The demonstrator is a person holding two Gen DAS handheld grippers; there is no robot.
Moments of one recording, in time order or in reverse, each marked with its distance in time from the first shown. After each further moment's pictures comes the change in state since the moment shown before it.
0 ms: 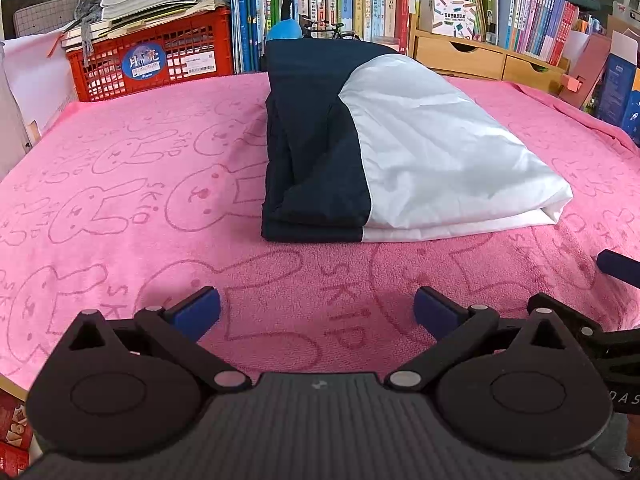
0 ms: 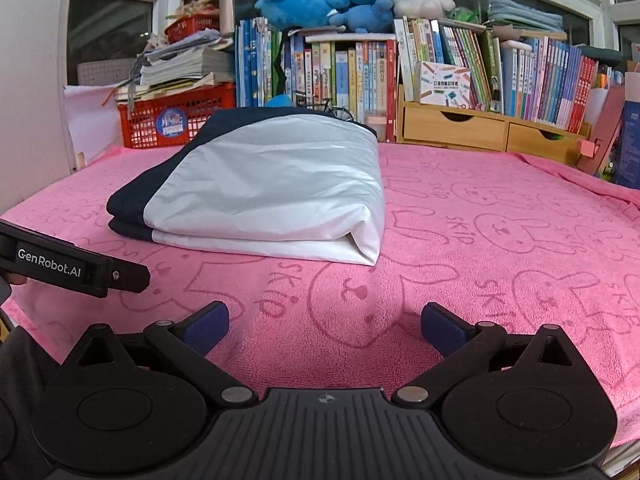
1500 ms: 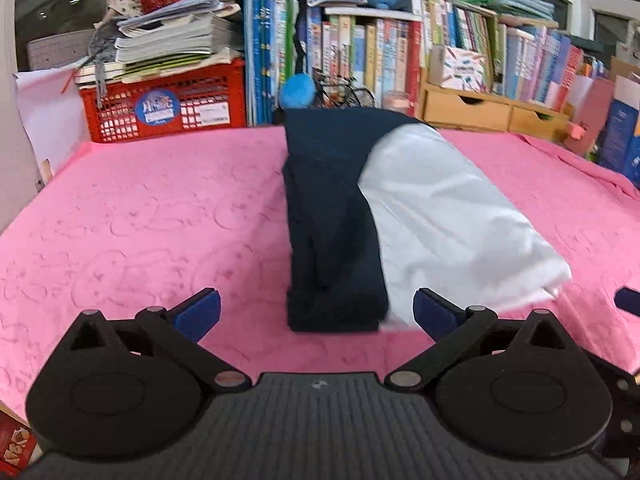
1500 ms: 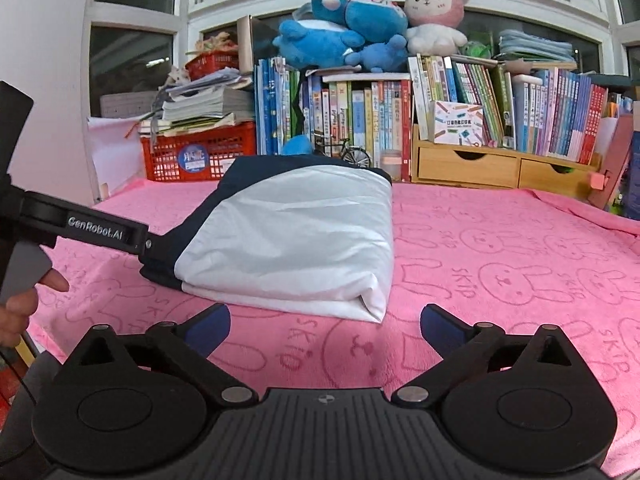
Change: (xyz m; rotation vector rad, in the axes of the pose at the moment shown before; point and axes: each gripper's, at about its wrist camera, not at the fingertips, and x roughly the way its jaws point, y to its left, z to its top) left arm -0.013 0.008 0.041 -0.041 -0.095 0.031; right arm -0.025 -0.005 0.024 -0.008 -0.090 0.054
